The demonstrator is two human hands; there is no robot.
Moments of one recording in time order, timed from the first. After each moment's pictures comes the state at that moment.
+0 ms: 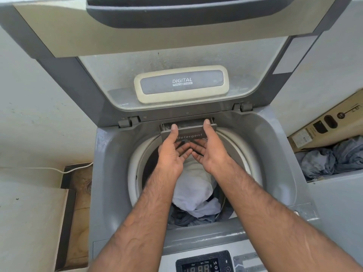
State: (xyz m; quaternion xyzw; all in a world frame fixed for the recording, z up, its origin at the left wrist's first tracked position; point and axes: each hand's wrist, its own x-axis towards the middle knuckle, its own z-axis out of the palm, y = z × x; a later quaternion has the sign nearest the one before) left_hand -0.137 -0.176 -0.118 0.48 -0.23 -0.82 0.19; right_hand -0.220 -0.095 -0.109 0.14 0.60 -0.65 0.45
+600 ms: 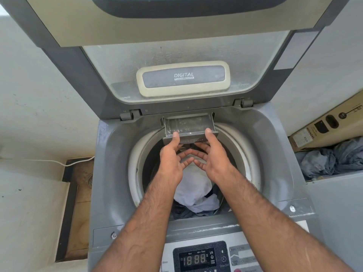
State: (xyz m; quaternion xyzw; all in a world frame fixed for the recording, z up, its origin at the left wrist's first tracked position) left_hand -0.114 -0.151 -0.125 0.50 -0.27 -0.81 0.17; right_hand -0.201 -0.063 -0.118 0.12 0.62 -0.63 0.45
